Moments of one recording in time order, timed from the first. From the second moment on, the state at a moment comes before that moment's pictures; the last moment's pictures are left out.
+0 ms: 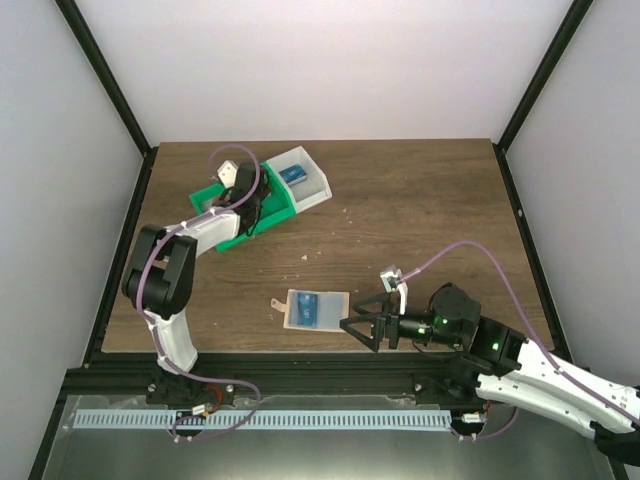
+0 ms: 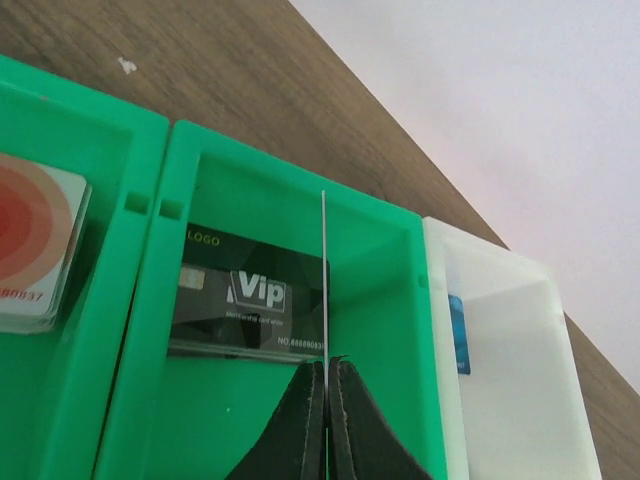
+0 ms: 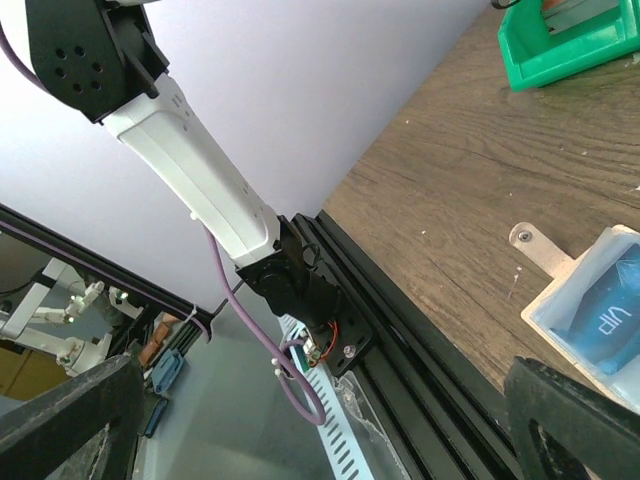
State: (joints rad) left arm -0.35 1.85 1.18 0.07 -0.38 -1.01; right arm 1.07 0.45 0.48 -0.20 -0.28 0.75
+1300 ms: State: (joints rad) left arm -0.31 2.03 1.35 0.07 -0.41 -0.85; right arm 1.07 0.54 0.50 -0.19 -0.26 0.76
